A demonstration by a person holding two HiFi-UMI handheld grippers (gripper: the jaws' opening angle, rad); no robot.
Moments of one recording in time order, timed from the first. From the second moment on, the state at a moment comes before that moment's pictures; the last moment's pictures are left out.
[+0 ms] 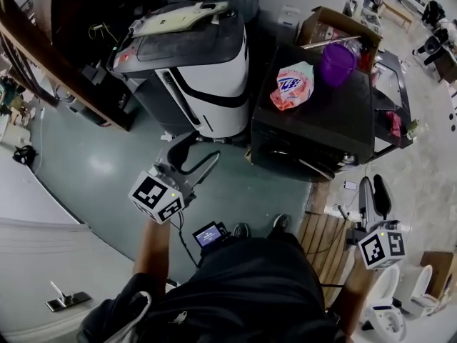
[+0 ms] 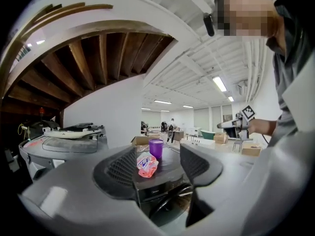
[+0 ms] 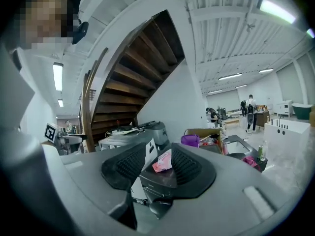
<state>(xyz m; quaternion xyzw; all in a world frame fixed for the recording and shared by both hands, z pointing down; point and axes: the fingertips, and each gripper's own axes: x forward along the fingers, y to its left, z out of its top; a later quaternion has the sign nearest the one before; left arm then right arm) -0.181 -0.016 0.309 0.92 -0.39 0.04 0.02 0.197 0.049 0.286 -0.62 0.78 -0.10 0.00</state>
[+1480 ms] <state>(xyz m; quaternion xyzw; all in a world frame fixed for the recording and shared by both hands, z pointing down) -0.139 -0.068 0.298 0.86 -0.50 0.06 0.02 0.200 -0.098 0.327 -0.44 0.88 -0.18 0.05</state>
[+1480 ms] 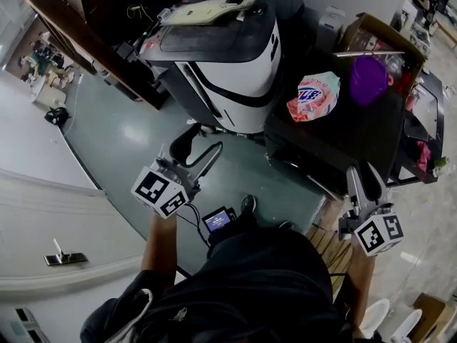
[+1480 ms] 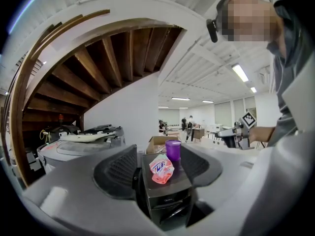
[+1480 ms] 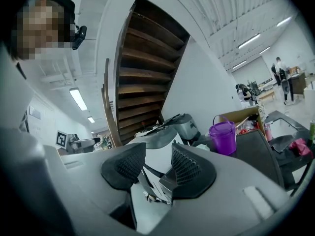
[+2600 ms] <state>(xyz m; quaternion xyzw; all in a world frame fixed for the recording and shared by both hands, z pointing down) -0.233 -0.158 0.356 0.90 -0.41 0.17 0.05 0.072 -0.156 0.697 -0.48 0.73 -0.47 0.14</state>
